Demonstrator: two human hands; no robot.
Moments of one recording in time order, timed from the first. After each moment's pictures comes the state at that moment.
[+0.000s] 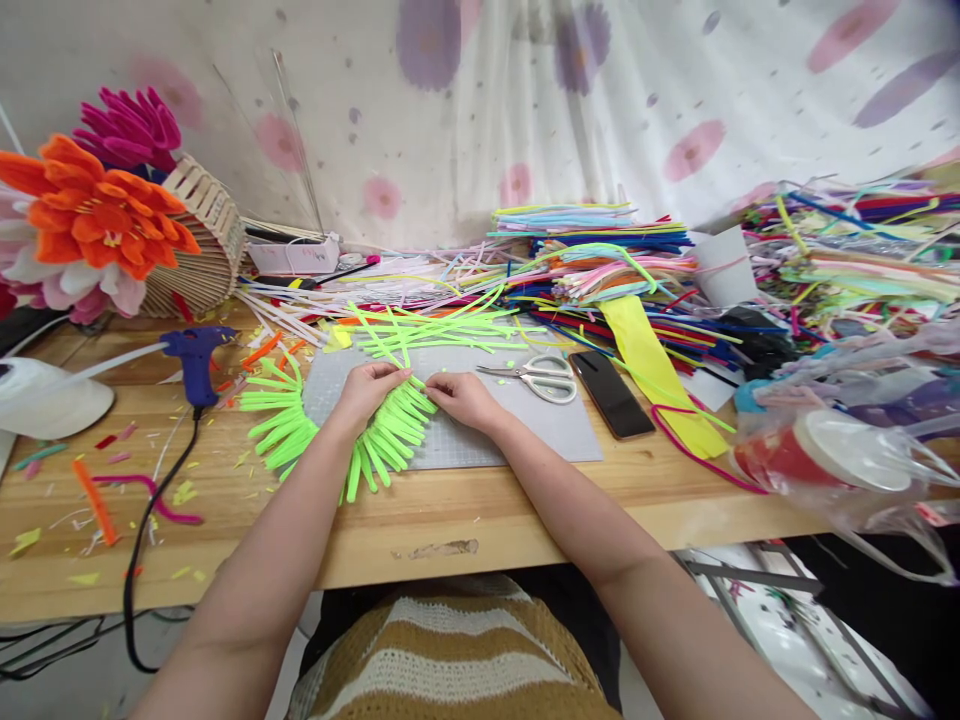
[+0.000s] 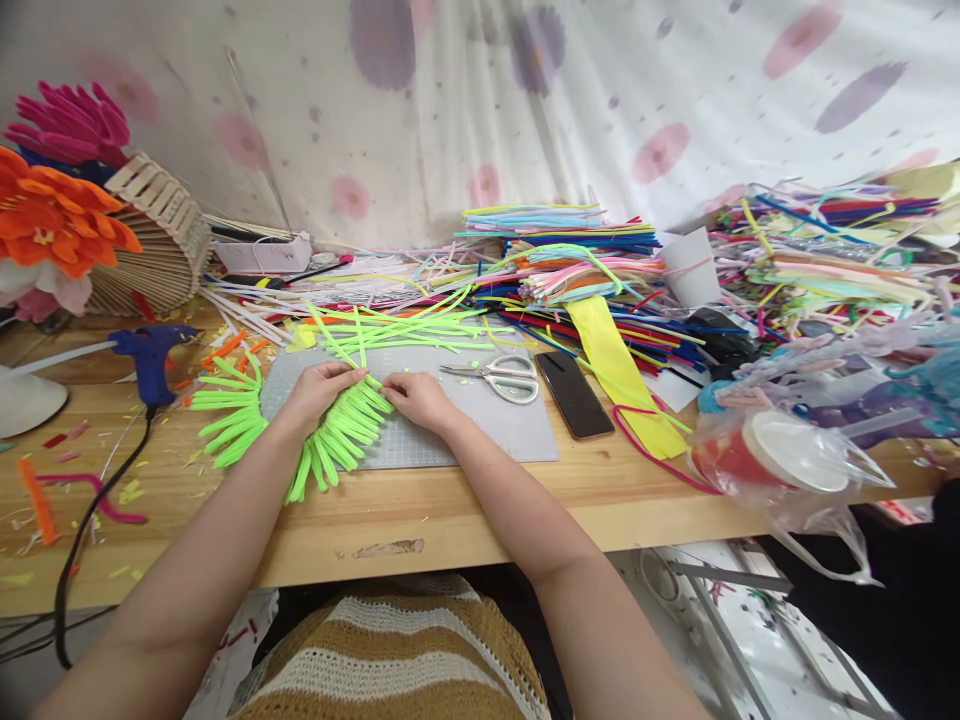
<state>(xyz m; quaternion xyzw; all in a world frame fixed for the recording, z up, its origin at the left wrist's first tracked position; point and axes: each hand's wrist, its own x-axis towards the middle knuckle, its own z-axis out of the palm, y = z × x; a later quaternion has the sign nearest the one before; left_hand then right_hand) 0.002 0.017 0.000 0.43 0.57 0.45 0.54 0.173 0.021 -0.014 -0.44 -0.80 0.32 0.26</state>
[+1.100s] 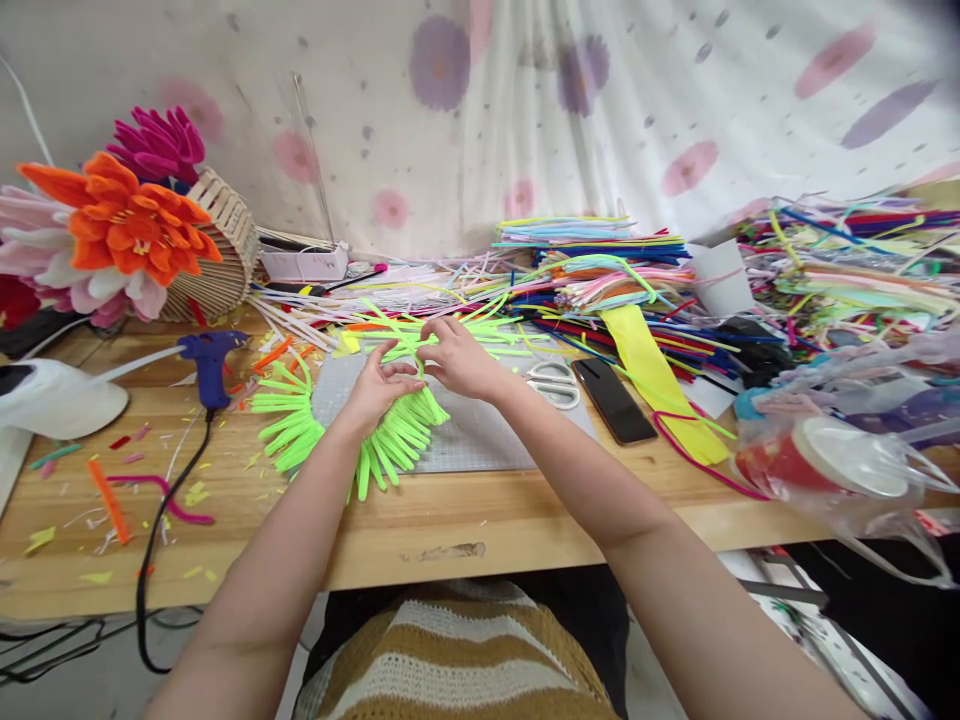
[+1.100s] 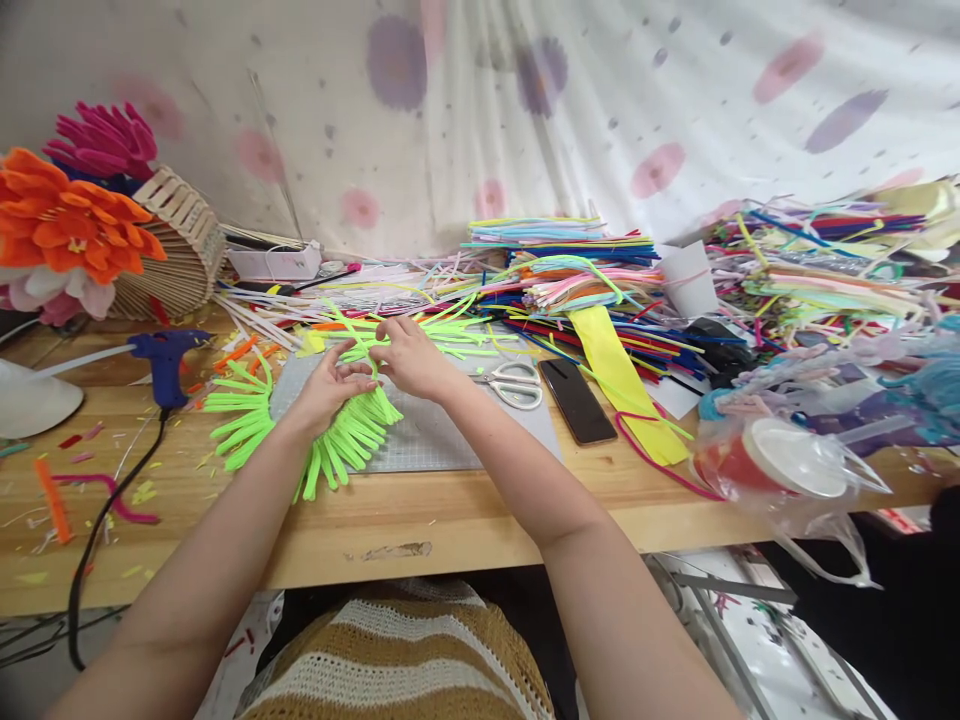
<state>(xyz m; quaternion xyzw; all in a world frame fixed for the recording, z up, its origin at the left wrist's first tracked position) -0.001 0.016 0.006 0.44 0.44 0.51 0.59 0.162 0.051 0.049 -0.33 -0.92 0.00 0.20</state>
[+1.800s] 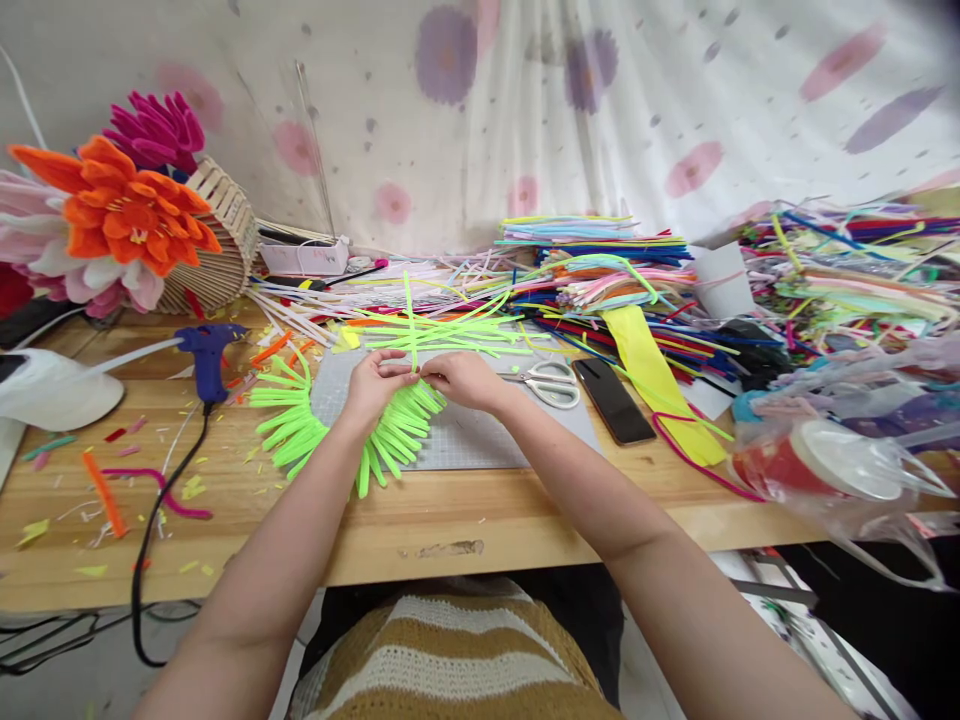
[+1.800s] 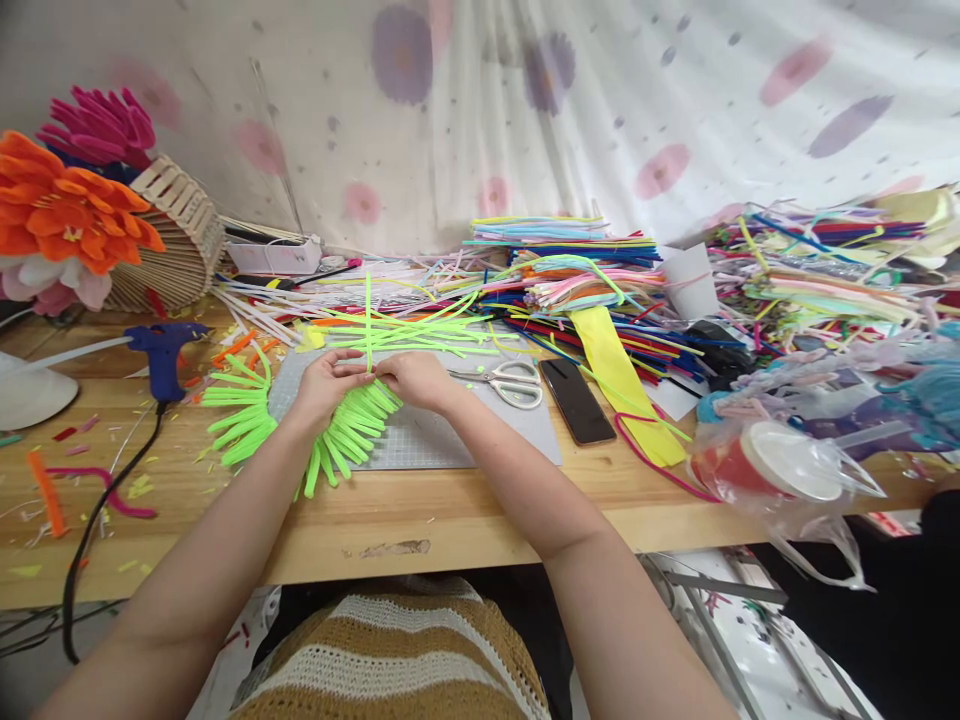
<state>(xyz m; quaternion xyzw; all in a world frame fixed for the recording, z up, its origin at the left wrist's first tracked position) 0.004 0.015 0.009 0.40 0.53 0.52 0.53 0.161 0.035 0.040 -0.39 -0.91 0.12 0.11</state>
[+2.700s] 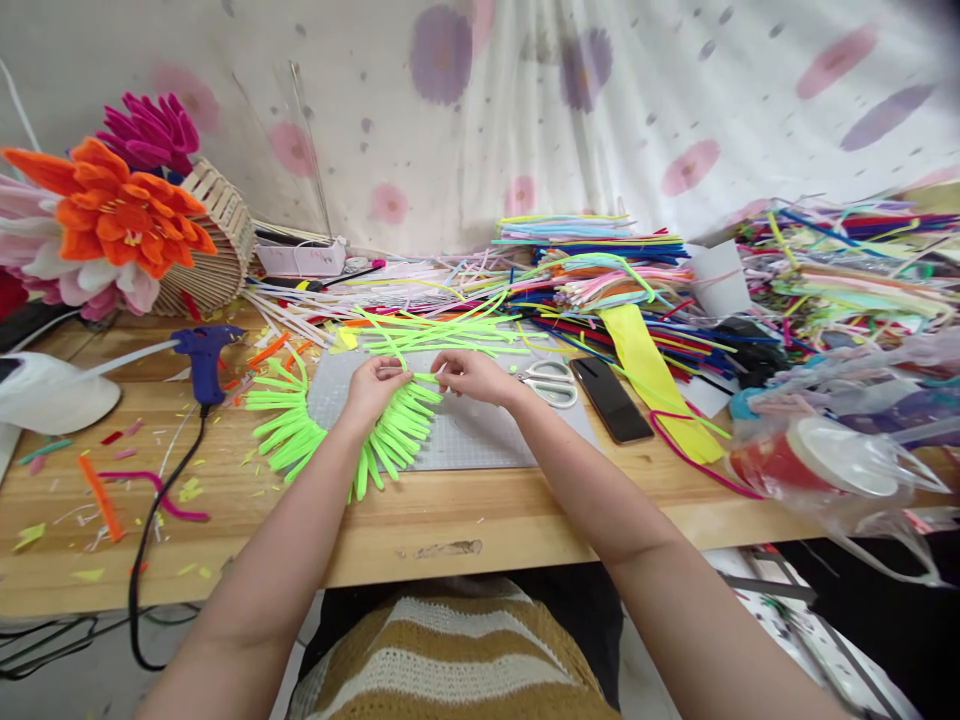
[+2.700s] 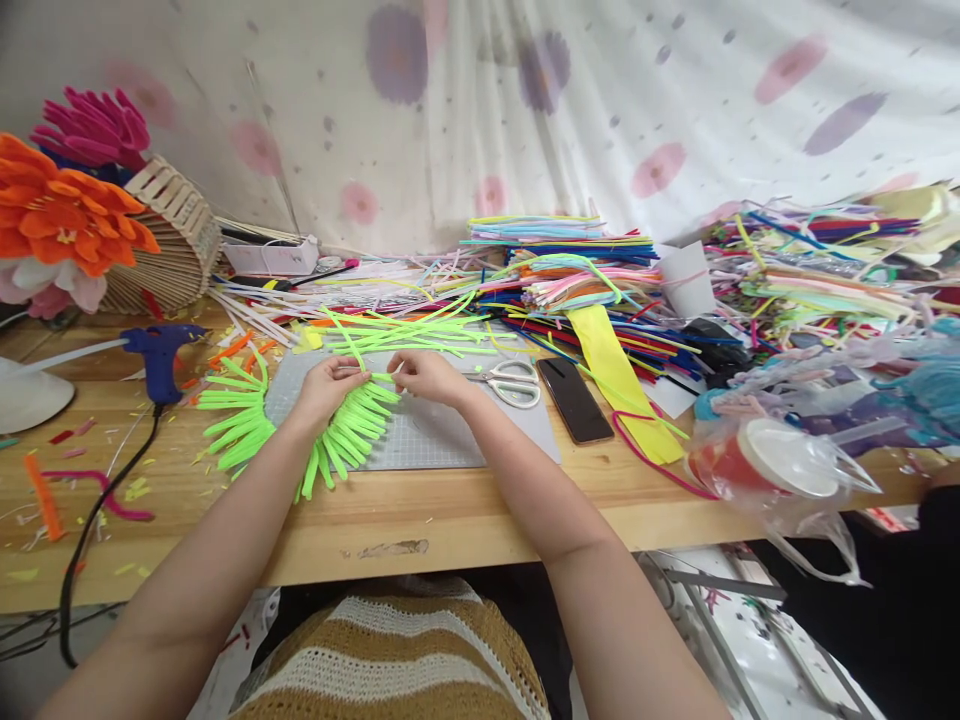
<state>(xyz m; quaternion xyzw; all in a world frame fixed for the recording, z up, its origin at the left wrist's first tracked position) 0.001 0.022 -0.008 0.40 0.56 0.52 0.51 0.181 0.039 0.029 -0.42 -0.77 0.44 0.20</state>
